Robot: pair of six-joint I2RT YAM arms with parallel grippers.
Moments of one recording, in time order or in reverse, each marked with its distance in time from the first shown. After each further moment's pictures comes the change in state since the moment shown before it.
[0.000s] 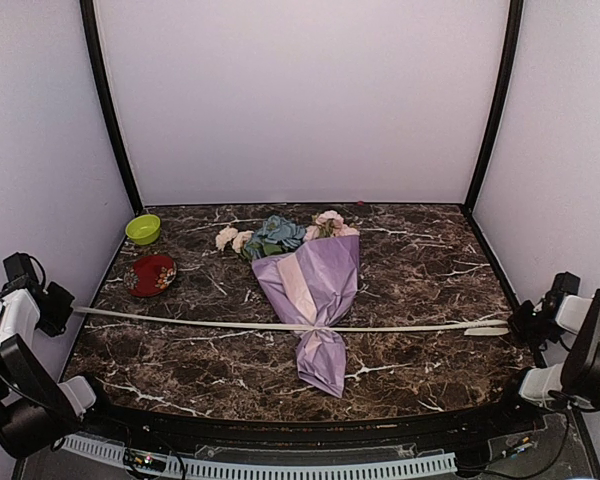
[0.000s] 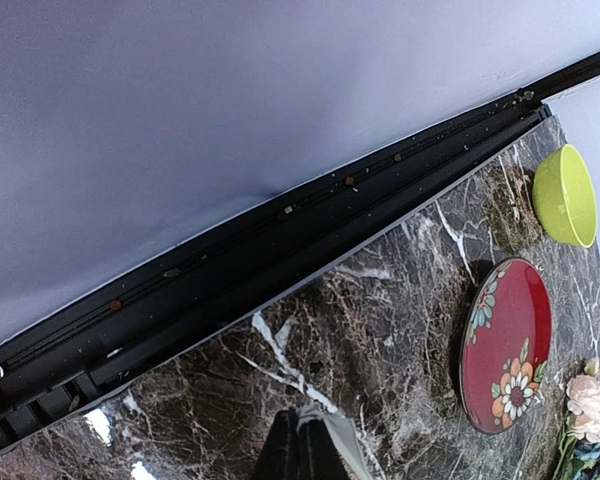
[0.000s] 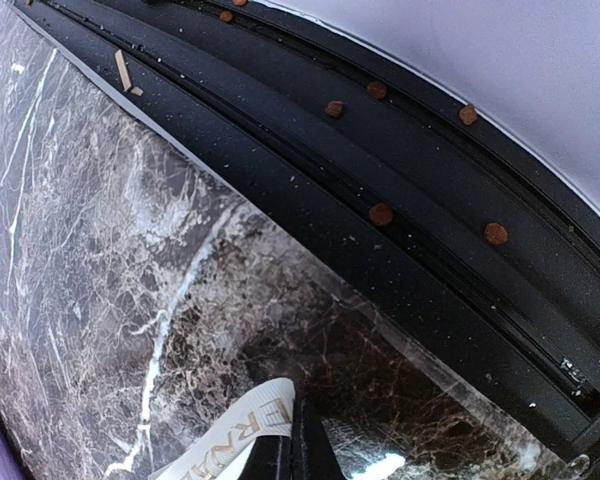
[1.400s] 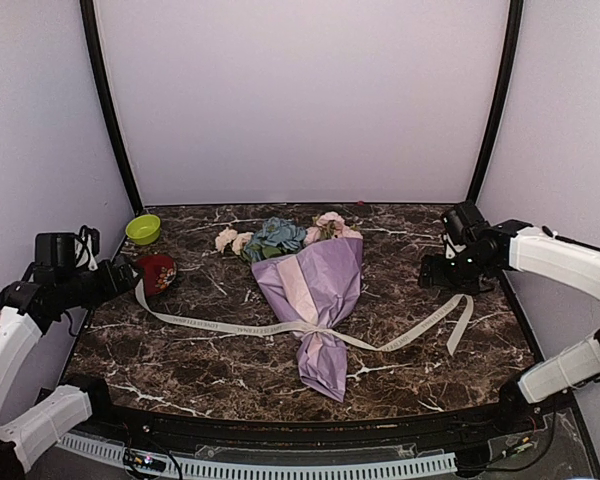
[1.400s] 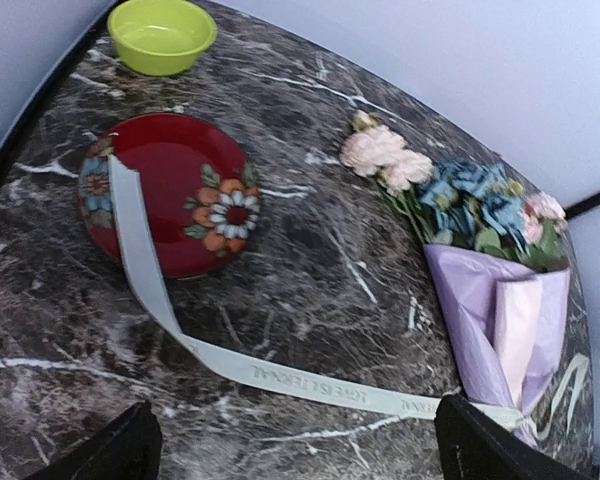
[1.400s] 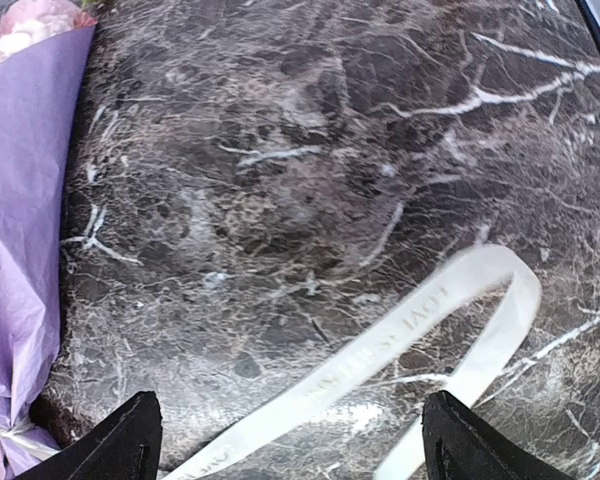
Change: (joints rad) left arm -0.710 -0.222 0.062 -0.039 0.095 0.076; right arm 1.048 0.206 0.536 -0.358 0.383 0.105
